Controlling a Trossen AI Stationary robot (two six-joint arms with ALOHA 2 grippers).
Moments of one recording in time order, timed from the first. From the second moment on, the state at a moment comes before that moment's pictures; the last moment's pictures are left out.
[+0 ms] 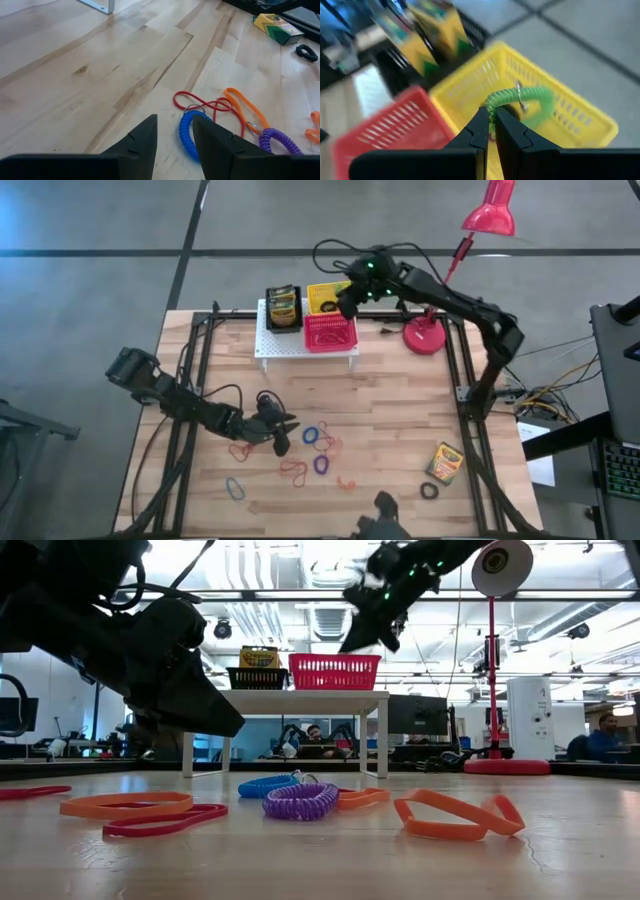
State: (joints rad) left arm -0.38 1.57 0.44 0.50 -0.58 -0.68; right arm -0.64 1.78 1.65 -0.54 -0.19 0.10
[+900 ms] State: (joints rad) left arm -0.38 1.57 0.44 0.50 -0.58 -0.68; right arm -0.41 1.60 1.70 -0.84 -0.17 -0.06
